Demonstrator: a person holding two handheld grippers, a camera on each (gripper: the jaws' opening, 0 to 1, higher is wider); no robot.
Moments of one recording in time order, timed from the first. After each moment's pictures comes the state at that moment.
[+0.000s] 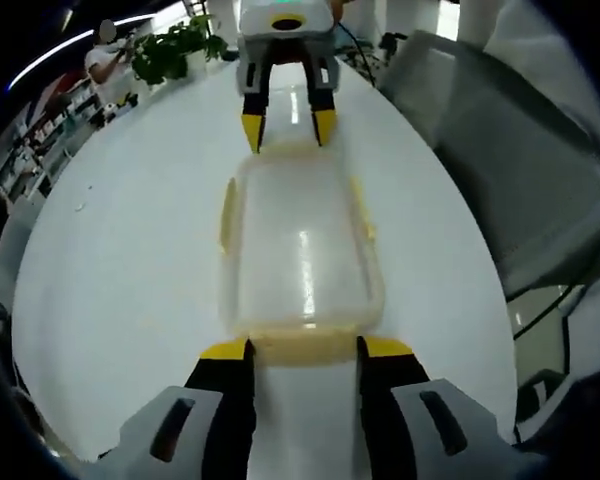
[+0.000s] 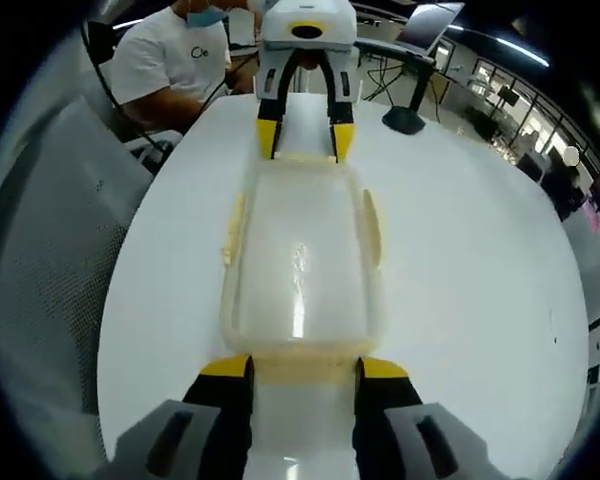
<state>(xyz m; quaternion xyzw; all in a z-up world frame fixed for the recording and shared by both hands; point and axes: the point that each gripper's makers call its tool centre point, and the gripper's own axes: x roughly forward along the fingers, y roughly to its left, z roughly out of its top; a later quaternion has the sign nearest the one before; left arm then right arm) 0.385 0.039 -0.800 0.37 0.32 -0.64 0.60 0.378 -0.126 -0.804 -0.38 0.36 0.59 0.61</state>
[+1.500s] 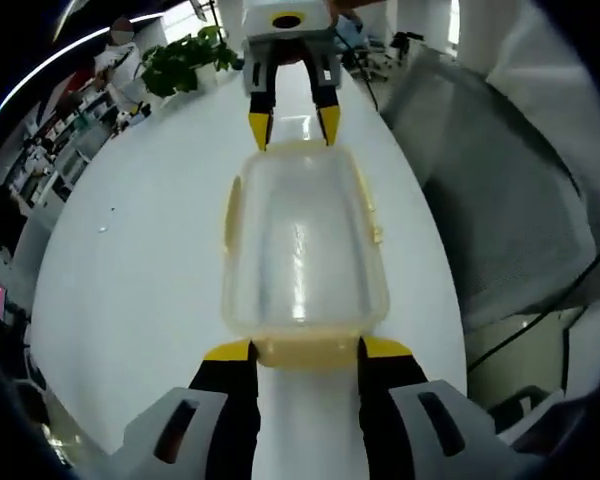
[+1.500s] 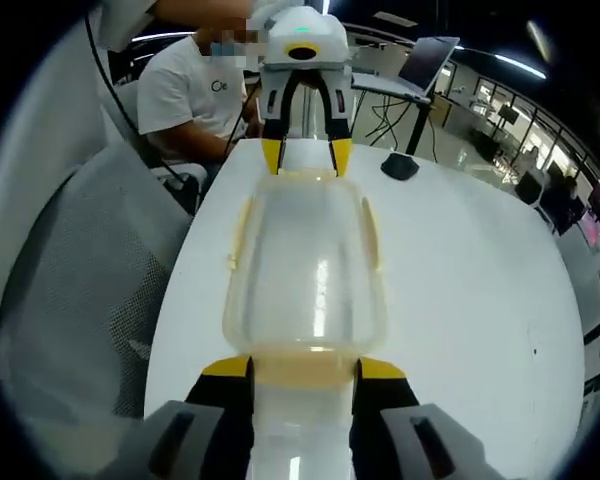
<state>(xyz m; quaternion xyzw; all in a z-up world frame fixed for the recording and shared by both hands) 0.367 0.015 -0.723 0.38 0.32 -0.61 0.62 0.359 -0.146 -0.726 -0.35 0.32 0.62 0.62</state>
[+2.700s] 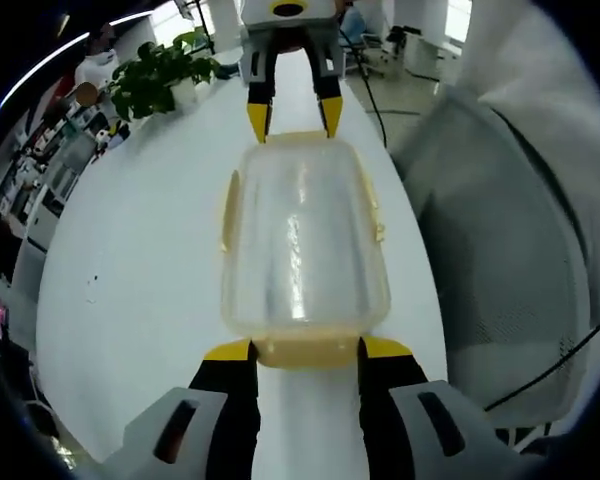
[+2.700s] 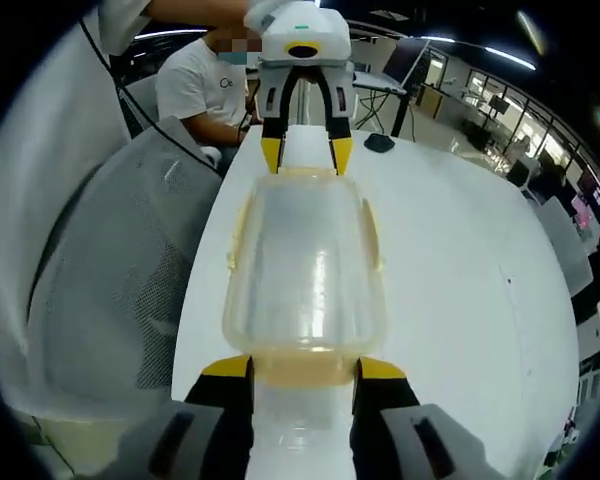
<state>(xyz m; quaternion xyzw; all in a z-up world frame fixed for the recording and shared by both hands) 0.356 -0.128 -0.704 0.40 0.33 -0.61 0.60 0.345 -0.288 -0.703 -0.36 0.34 0.61 0.62</state>
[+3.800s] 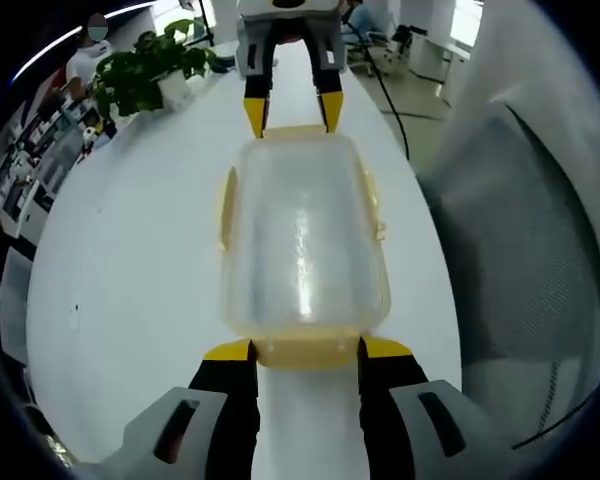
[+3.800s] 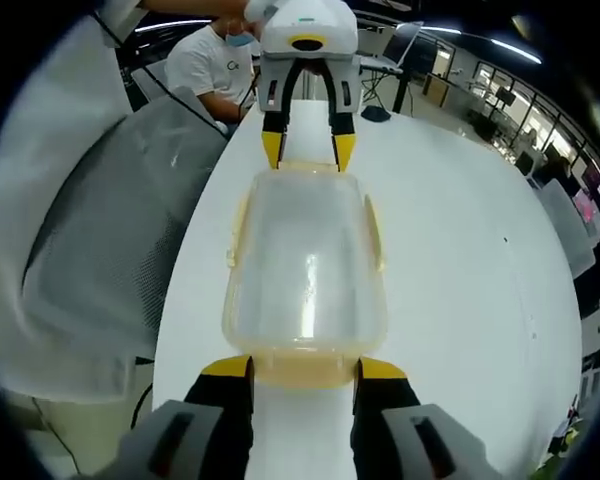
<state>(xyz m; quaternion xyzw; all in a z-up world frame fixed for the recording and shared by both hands) 0.367 -0.202 -0.731 0.39 0.35 -0.61 0.60 0.358 -0.363 -0.728 -0.37 0.36 0.61 0.60</state>
